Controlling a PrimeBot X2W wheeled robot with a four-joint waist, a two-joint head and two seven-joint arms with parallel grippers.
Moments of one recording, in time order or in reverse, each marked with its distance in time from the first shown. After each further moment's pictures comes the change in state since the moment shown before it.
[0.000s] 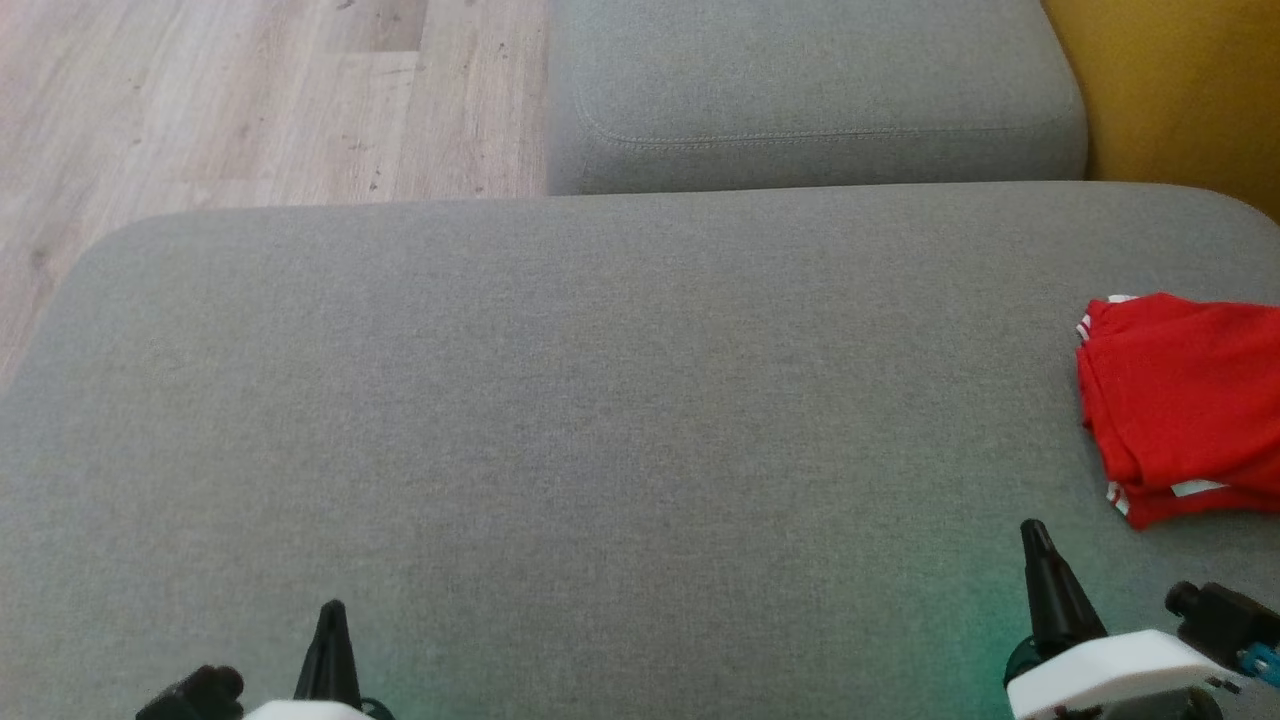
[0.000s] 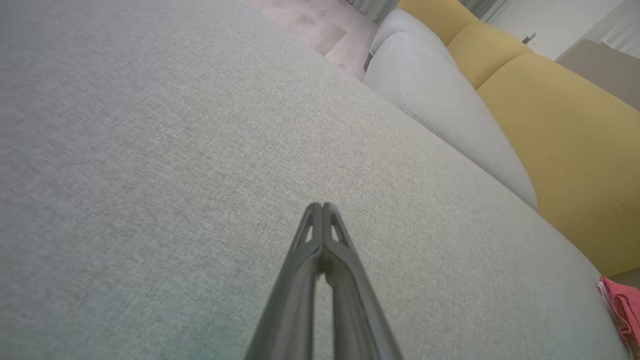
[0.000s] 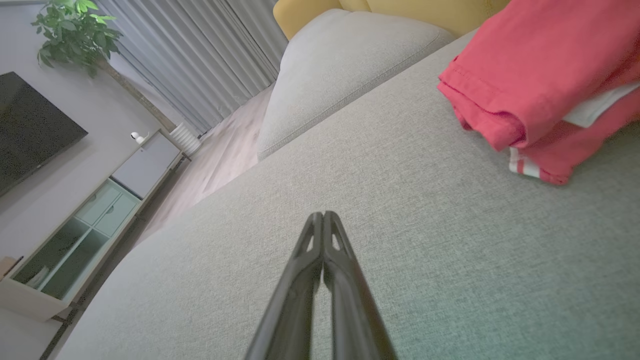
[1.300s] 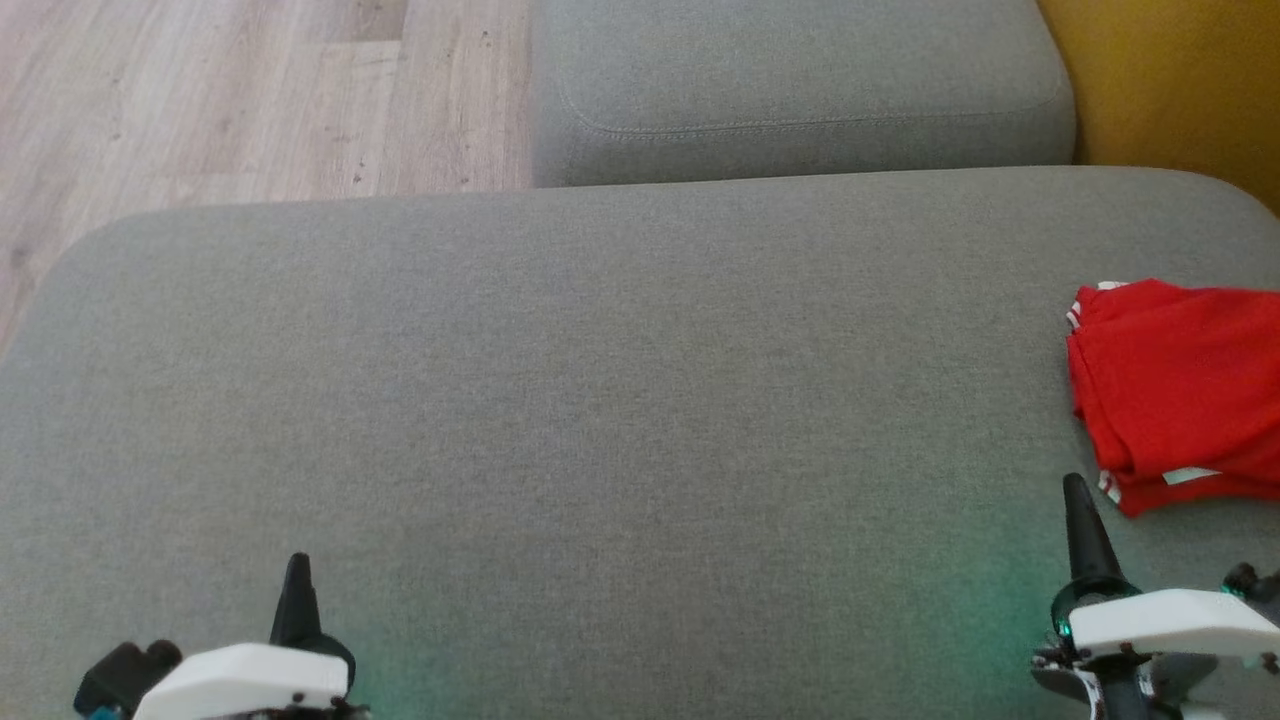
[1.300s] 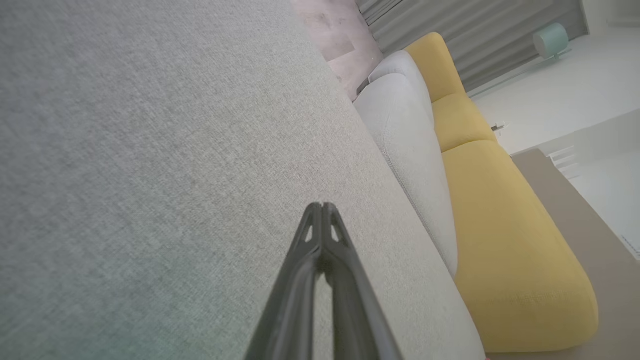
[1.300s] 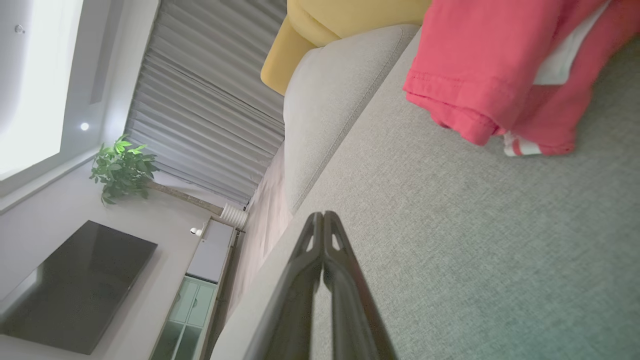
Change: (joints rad) left arm -0.066 -0.088 0.188 0.040 -0.279 -0.135 0.104; right arm -0.085 -0.002 -0.043 0.032 0.436 0.000 0.032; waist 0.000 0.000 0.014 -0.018
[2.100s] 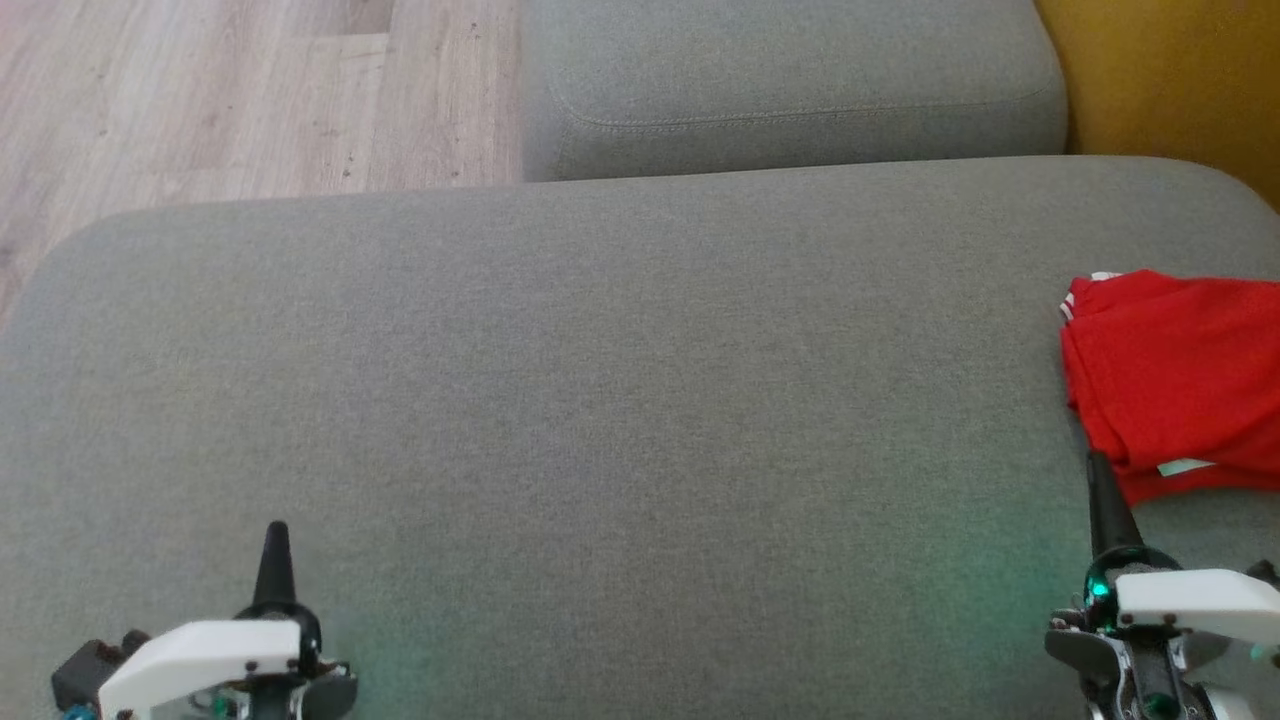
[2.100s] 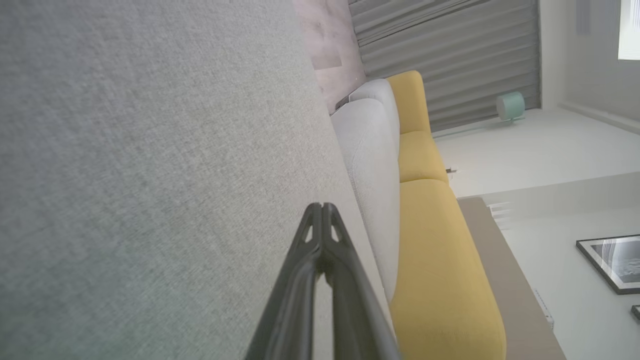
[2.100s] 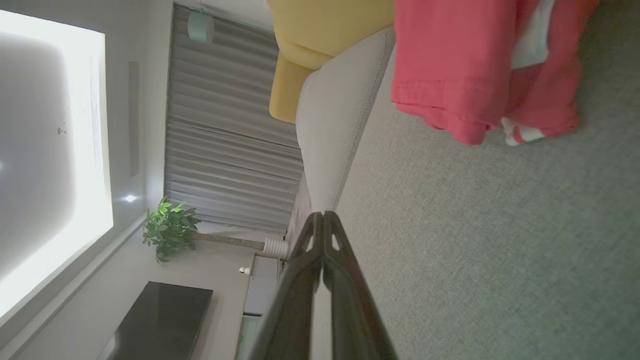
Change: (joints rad) left arm -0.054 -0.062 0.124 0.029 -0.180 -0.088 0.066; right arm -0.051 -0.001 -0.033 0.024 0.284 0.000 0.025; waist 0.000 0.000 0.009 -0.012
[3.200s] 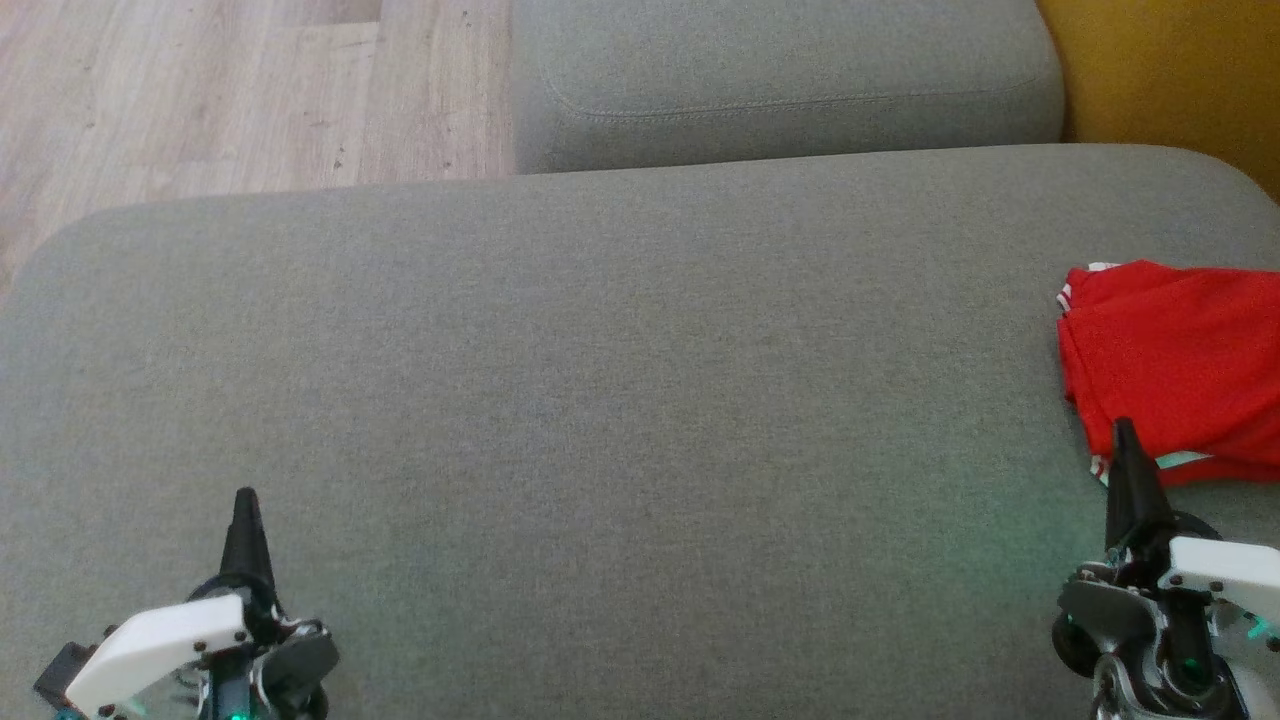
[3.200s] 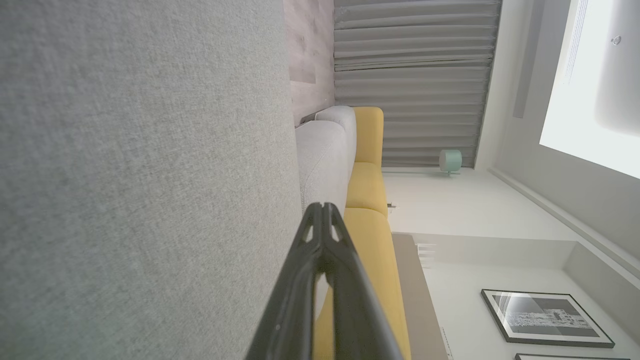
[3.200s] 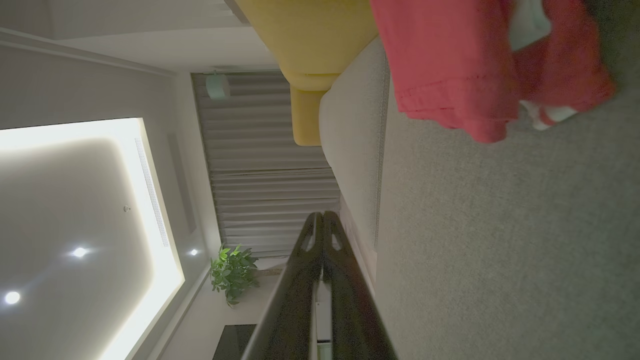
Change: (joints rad) left arm -0.059 -0.063 0.133 0.028 -0.191 -0.095 0.070; right arm -0.067 0.000 -0.037 0.027 0.295 0.000 0.028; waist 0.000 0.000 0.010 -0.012
